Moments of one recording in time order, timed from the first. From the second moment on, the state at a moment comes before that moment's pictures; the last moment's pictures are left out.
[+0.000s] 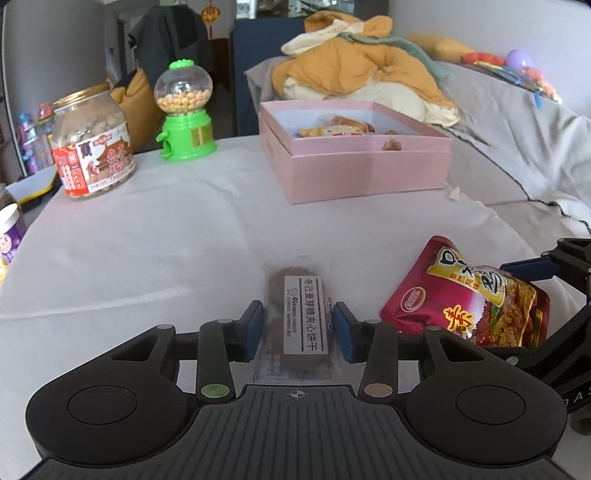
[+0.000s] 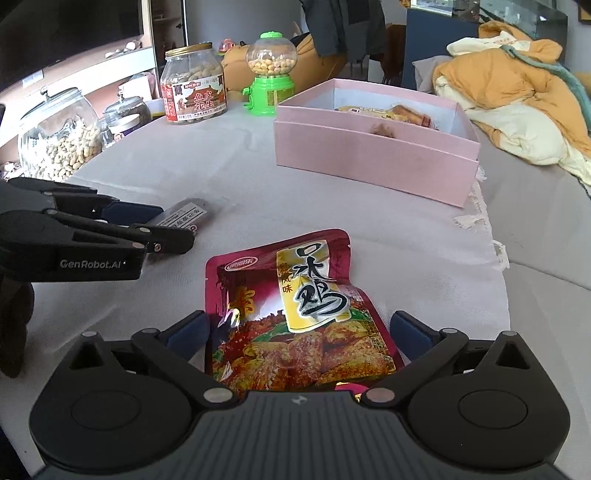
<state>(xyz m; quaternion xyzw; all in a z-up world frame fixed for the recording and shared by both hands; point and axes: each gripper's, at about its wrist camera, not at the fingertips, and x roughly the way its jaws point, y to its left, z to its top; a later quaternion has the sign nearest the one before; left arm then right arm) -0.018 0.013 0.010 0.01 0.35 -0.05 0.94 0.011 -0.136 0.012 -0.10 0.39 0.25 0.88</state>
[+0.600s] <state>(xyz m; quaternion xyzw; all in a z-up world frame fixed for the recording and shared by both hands) -0.019 0.015 0.009 0.01 0.34 -0.06 0.94 0.009 -0.132 0.012 -0.10 0.38 0.23 0.89</state>
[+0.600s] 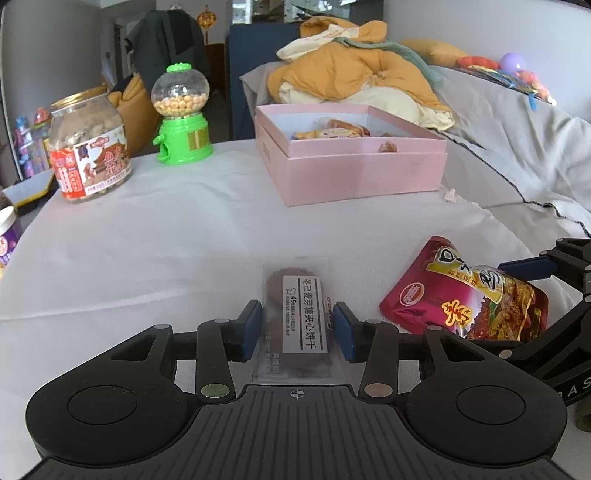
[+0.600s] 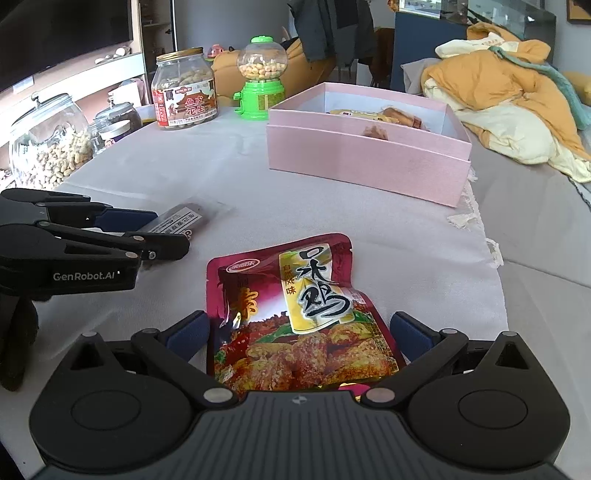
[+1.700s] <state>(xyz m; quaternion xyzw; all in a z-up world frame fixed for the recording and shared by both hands) -0.022 0.002 0.014 0.00 0.35 -0.09 0.93 0.013 -0.146 0.034 -0.07 0.39 0.20 0.90</state>
